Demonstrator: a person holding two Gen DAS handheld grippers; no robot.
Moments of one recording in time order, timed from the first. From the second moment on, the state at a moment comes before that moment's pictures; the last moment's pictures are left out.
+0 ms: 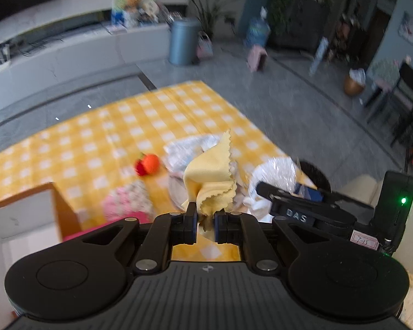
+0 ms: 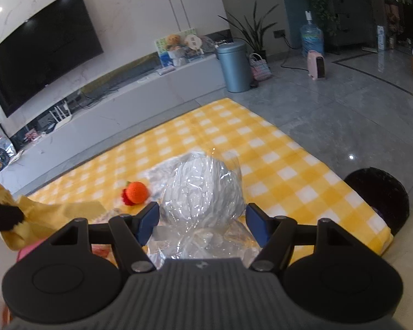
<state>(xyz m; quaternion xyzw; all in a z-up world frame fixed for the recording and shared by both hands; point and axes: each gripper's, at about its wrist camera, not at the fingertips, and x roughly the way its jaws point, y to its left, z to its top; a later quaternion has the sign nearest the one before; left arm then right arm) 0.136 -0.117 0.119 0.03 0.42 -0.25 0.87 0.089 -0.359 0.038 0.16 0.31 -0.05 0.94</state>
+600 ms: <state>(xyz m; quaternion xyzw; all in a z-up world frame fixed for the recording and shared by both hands) 0.088 0.058 0.127 -0.14 0.32 -0.13 0.93 0.067 -0.237 0.082 0.12 0.27 0.18 0.94</state>
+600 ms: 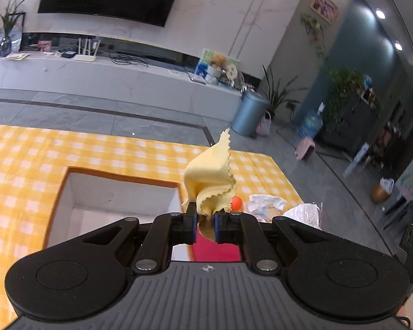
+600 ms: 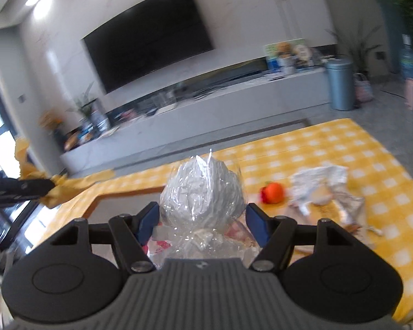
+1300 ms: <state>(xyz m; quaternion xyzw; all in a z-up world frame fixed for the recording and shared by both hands) 0.059 0.147 0.059 -0.17 0.30 -0.07 0.94 0.081 -0.103 0.073 0.03 0.30 0.25 0.92</state>
